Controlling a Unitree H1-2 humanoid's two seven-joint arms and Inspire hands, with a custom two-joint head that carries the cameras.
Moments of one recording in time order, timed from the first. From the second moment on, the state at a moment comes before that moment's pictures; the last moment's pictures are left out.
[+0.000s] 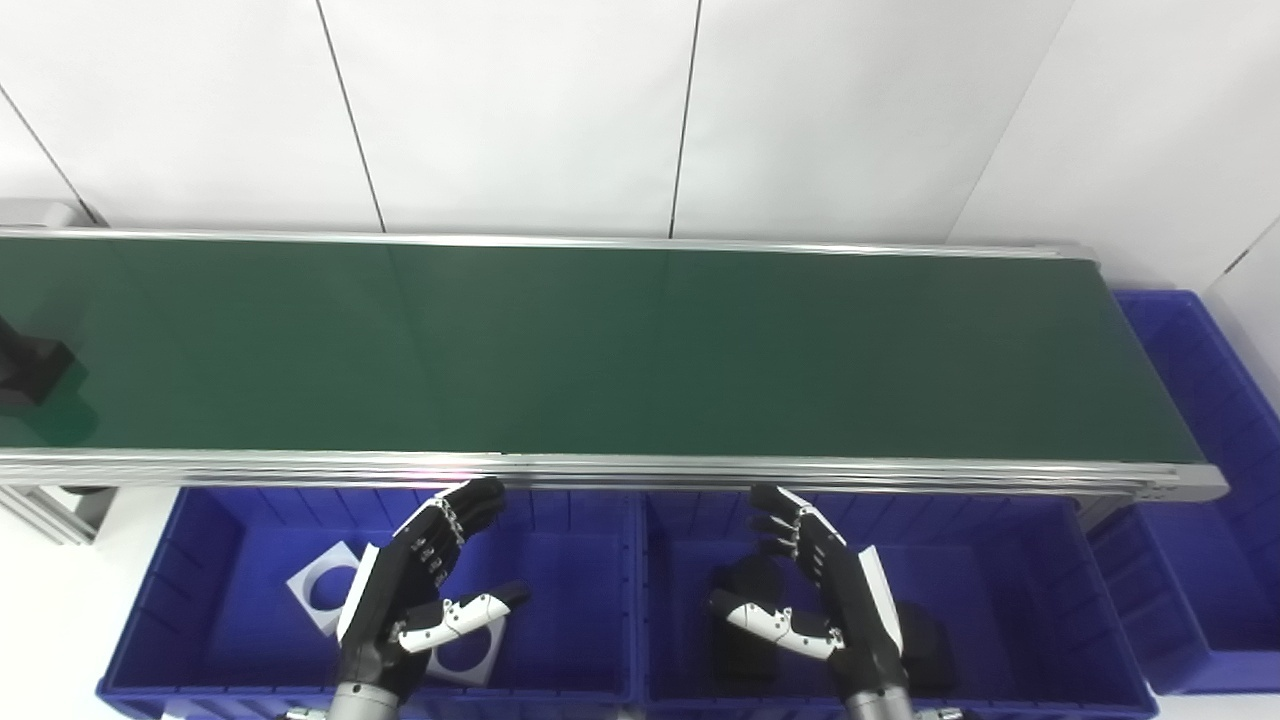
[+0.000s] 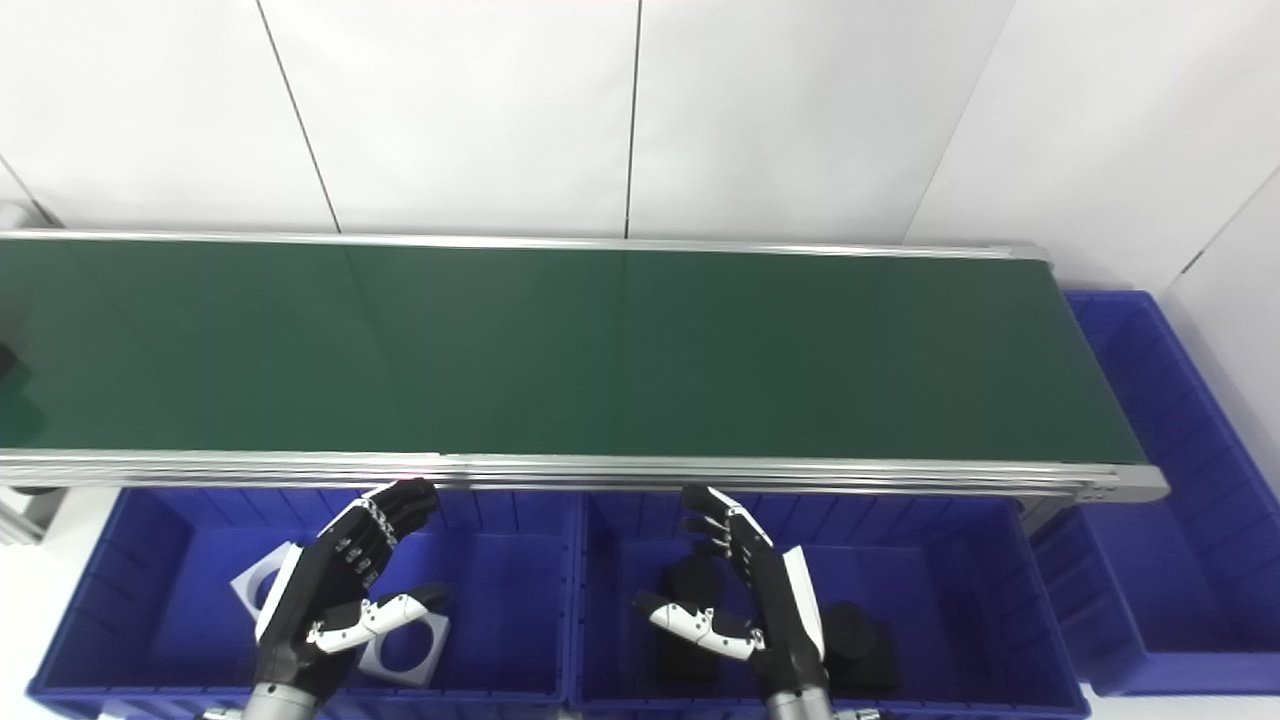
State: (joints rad) left arm 0.11 0.00 -0.14 0.25 -0.12 -0.33 -0.27; right arm 0.30 -0.07 0.09 0.14 -0.13 -0.41 -0.14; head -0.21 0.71
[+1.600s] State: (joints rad) left arm 0.13 -0.02 -0.15 0.25 -0.11 -0.33 -0.24; right arm 0.31 -0.08 0.07 0.12 -0.10 -0.41 -0.12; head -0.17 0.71
